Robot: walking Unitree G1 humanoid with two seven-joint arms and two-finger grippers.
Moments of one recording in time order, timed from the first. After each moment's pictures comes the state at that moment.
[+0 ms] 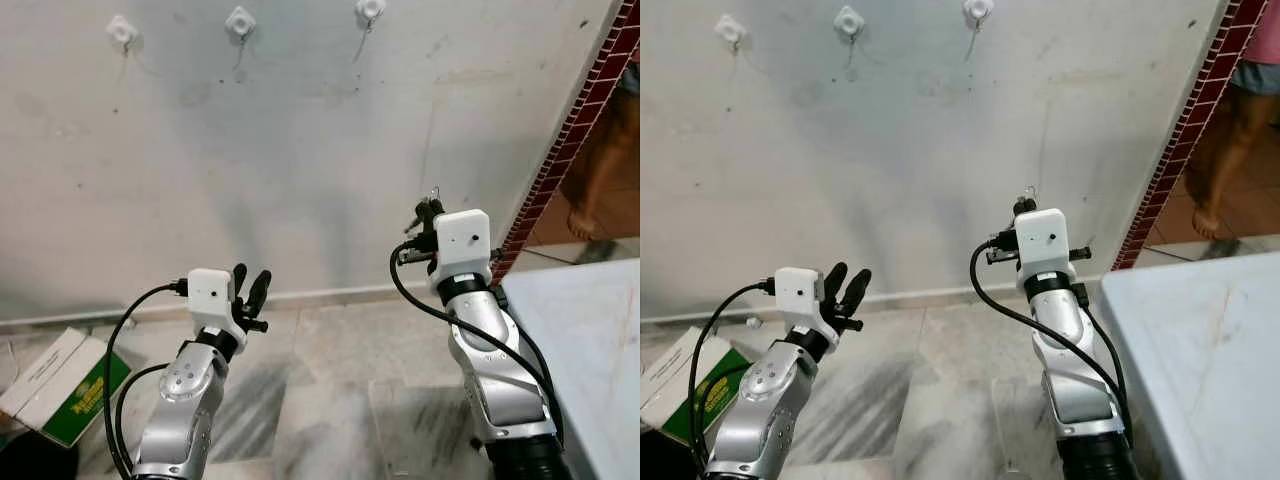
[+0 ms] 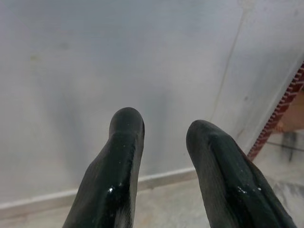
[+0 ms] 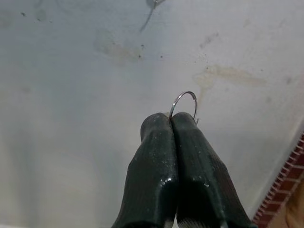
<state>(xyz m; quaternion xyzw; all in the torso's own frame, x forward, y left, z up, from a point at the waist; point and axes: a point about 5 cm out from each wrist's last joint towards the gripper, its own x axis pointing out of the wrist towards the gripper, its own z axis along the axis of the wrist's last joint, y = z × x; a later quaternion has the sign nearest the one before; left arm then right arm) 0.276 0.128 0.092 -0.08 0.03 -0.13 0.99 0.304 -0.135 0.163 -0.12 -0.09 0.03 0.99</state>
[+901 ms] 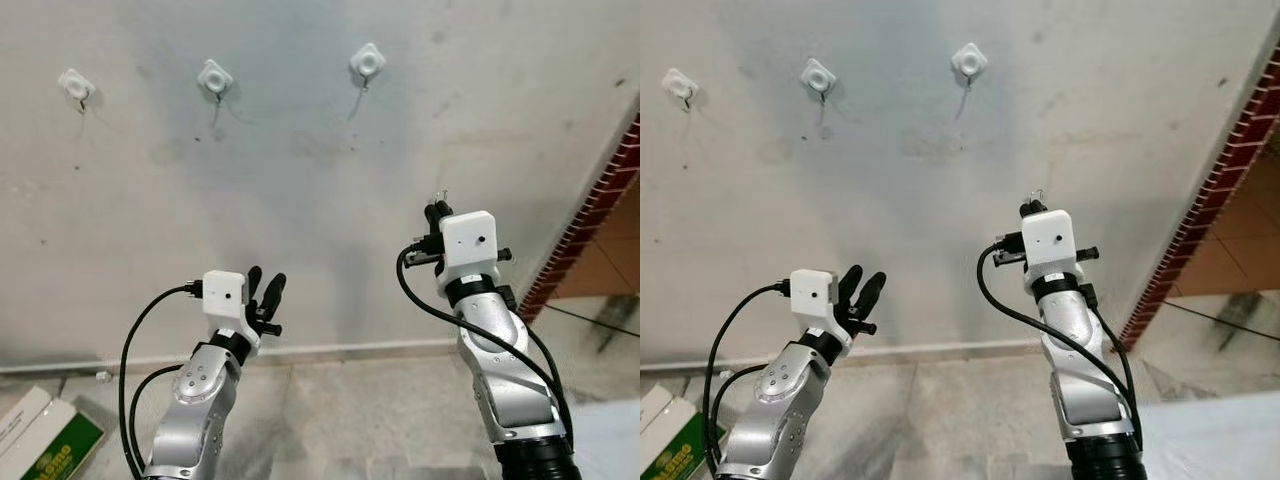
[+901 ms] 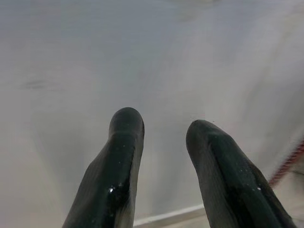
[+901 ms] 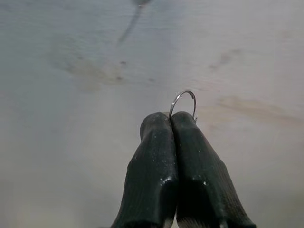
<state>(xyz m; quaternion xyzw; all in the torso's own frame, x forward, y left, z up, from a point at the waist) 0.275 0.130 0.088 -0.07 0.04 -0.13 0.99 0.304 -0.127 0.163 -0.12 -0.09 0.06 0.99</state>
